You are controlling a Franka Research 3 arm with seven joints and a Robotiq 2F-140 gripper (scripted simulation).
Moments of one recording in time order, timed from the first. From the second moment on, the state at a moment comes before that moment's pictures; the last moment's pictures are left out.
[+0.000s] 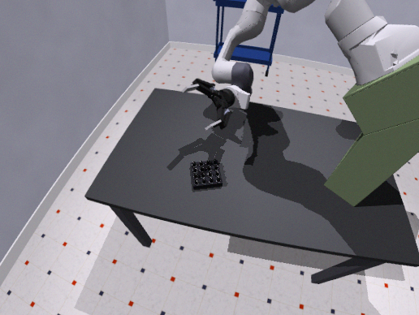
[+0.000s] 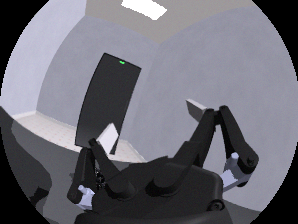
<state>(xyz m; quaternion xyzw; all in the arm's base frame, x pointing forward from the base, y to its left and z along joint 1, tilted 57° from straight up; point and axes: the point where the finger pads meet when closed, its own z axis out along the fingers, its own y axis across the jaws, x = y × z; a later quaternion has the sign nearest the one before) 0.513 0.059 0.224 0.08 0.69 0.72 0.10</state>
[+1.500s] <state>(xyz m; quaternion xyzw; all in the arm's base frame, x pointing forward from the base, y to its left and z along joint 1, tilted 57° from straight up) 0.504 0.065 0.195 -0.06 0.75 0.64 0.12</state>
